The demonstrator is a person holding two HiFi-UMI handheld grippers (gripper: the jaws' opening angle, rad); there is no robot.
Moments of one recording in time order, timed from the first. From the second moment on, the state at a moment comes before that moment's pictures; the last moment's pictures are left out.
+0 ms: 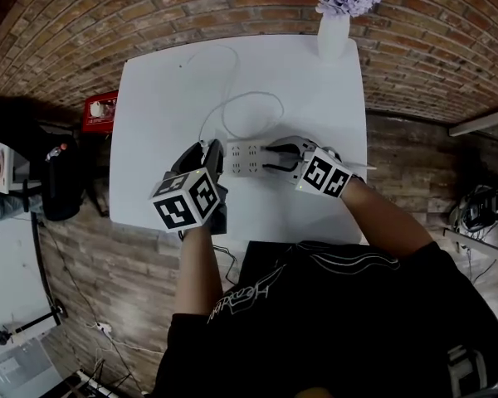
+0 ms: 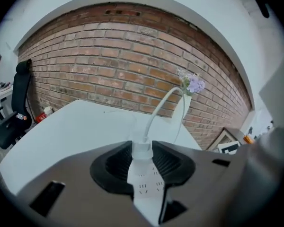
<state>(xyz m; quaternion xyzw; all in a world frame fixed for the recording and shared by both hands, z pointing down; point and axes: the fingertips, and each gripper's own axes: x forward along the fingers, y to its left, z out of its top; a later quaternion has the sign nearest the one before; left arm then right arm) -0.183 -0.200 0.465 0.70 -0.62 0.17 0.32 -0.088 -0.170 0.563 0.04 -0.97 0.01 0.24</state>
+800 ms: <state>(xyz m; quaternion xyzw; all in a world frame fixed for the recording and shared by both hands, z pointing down) -0.150 -0.124 0.433 0.73 -0.53 -0.02 0.43 -0.033 -0.133 0.438 0.14 -0.97 0.18 0.08</state>
